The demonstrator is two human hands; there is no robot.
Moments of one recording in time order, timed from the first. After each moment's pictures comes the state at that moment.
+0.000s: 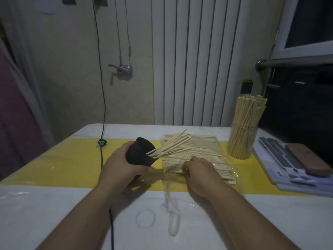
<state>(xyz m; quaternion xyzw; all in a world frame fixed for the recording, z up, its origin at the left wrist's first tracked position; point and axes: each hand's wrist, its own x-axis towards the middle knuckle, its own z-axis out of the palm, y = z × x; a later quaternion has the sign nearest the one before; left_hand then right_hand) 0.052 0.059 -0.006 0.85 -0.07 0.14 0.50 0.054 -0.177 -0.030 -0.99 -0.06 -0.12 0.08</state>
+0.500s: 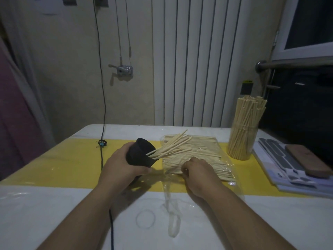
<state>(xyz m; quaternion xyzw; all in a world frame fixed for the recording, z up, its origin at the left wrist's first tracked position) 0.053 0.059 -0.007 0.85 -0.06 0.14 0.51 0.056 -0.174 -0.034 -0.98 -0.05 -0.13 0.10</state>
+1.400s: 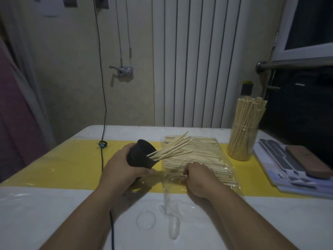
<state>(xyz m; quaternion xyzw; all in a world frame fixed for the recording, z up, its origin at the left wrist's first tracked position) 0.058 0.061 -0.011 0.86 -0.06 0.14 0.49 0.054 -0.173 -0.028 -0.99 0.00 -0.06 0.14</state>
